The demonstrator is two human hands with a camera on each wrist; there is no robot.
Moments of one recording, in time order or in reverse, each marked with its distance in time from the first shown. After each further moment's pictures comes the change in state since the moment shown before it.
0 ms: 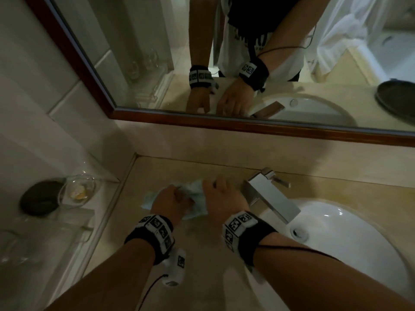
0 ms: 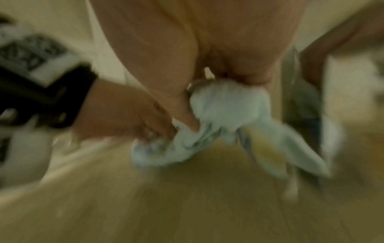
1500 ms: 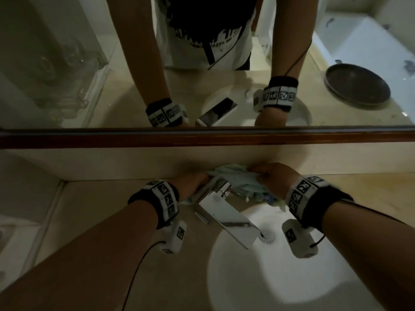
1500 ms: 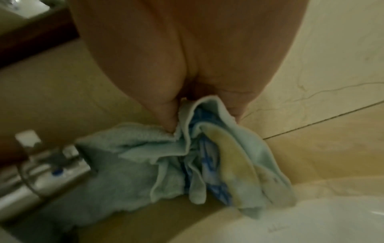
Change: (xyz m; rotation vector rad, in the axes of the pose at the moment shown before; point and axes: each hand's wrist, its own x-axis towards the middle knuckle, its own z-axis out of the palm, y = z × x) left_hand 0.095 0.167 0.078 -0.324 -0.846 0.011; right_hand 0.009 0.246 -0.058 0.374 -0.127 0.509
